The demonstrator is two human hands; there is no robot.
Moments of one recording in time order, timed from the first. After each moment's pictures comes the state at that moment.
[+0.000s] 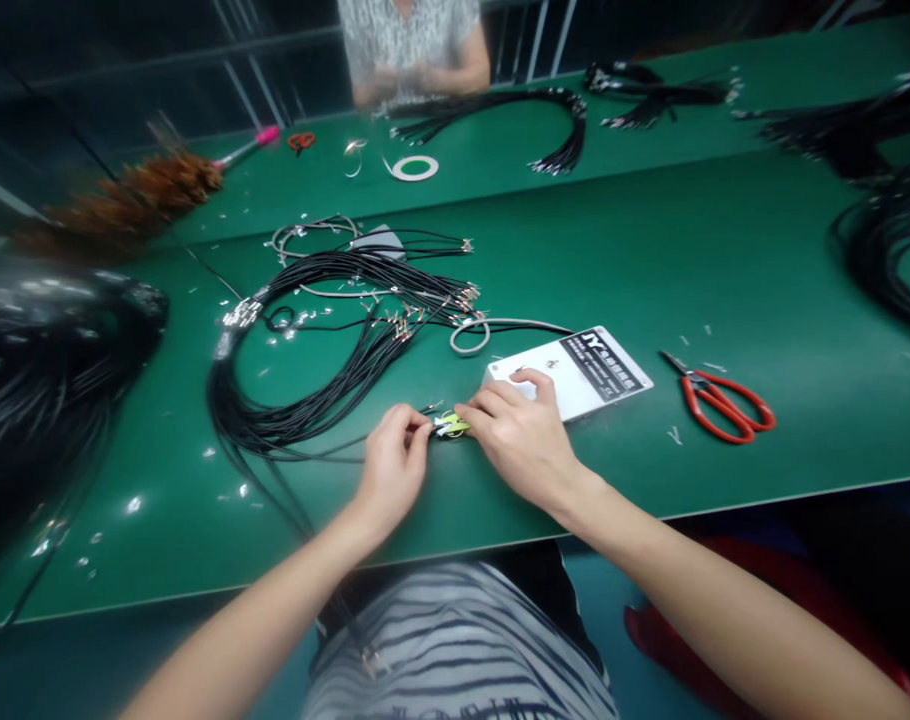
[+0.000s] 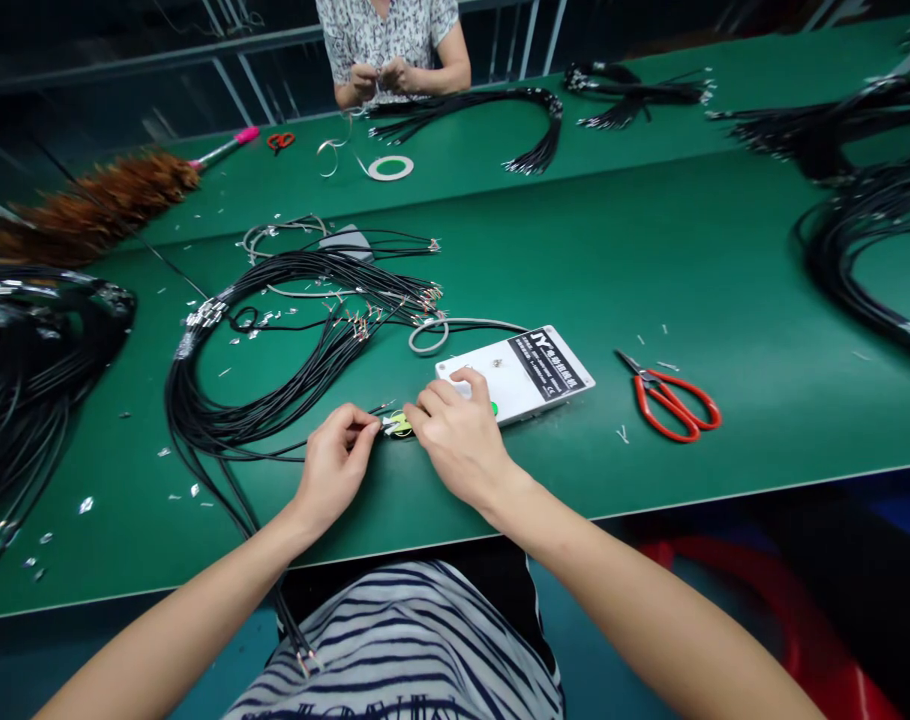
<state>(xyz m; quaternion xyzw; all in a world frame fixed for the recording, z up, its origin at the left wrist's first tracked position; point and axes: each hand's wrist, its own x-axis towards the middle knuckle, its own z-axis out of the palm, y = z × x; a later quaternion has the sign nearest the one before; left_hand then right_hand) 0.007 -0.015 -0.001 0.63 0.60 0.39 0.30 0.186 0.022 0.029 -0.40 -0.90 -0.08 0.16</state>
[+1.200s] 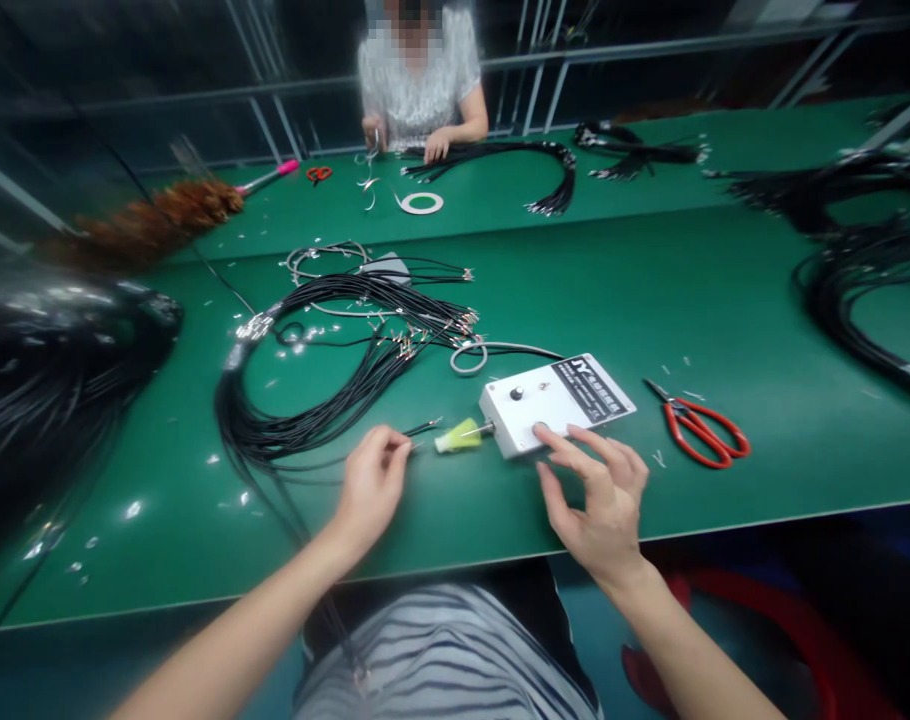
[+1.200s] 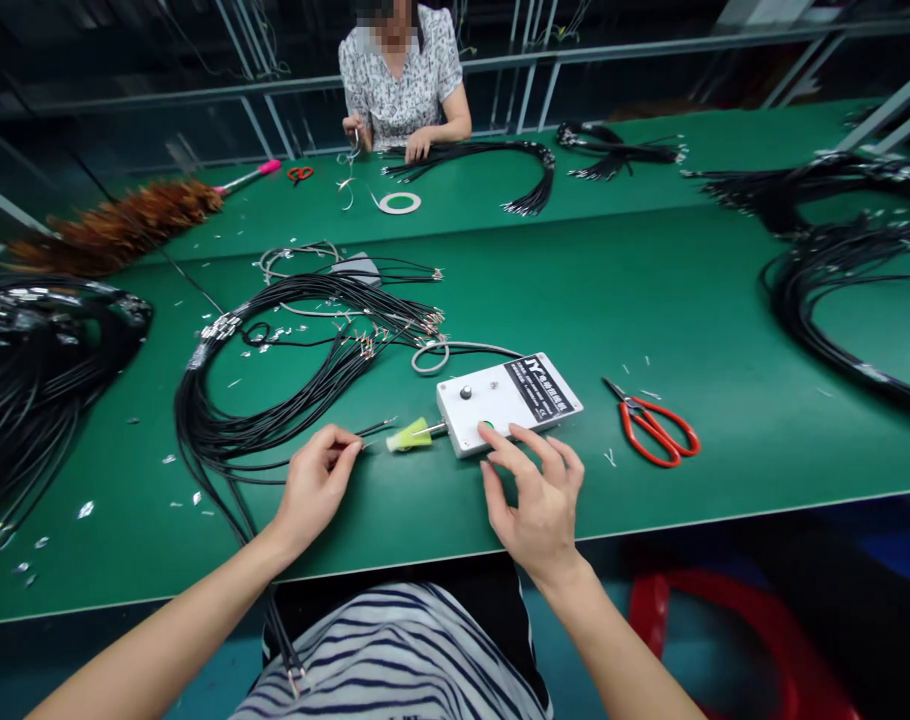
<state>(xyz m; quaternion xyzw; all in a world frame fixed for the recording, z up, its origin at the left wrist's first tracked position) -0.015 -0.027 -0.001 0.62 0.60 0.40 0.30 0.246 -0.032 0.004 -0.51 -0.76 -0.08 0.39</state>
